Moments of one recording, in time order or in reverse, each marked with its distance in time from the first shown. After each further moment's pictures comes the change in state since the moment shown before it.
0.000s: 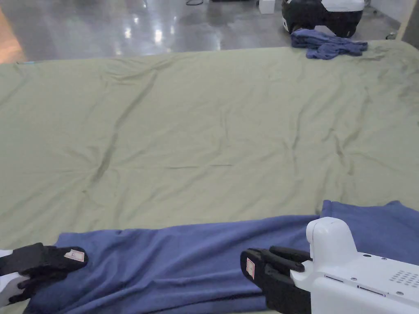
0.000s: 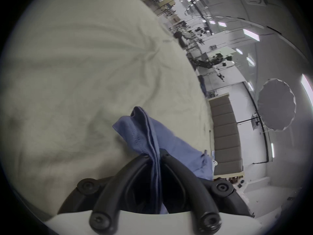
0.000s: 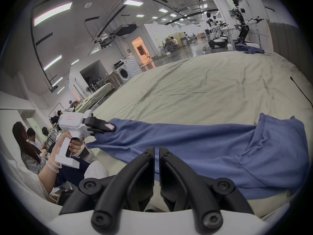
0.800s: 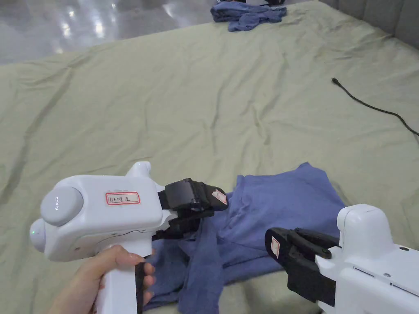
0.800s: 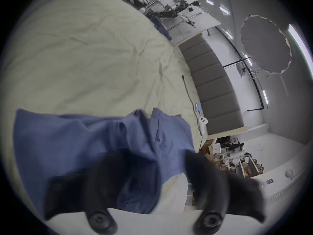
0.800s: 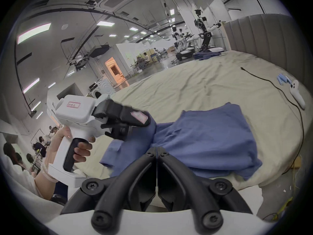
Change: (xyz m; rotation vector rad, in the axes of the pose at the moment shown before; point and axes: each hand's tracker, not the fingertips) left arm 0.220 -0.111 -0.235 -0.399 -0.107 -0.296; right arm 0.079 -0.039 0.112 0.166 -0.230 -0.144
